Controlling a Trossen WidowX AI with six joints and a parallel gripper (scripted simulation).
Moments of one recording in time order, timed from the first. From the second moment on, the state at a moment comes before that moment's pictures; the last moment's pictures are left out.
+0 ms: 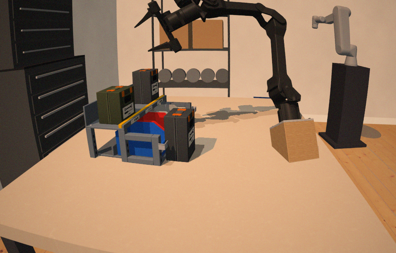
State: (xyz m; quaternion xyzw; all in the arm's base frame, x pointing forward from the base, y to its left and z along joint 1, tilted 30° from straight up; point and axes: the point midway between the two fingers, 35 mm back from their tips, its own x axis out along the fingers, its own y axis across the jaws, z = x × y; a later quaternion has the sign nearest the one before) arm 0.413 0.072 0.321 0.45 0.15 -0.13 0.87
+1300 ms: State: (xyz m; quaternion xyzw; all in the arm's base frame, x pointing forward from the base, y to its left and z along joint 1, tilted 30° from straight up) arm 0.394 0.050 0.326 0.37 0.12 -0.08 0.92
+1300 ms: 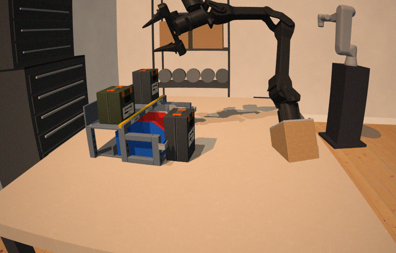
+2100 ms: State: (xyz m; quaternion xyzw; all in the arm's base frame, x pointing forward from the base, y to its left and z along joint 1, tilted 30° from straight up) arm 0.379 0.036 0.328 0.30 0.10 -0.06 0.95
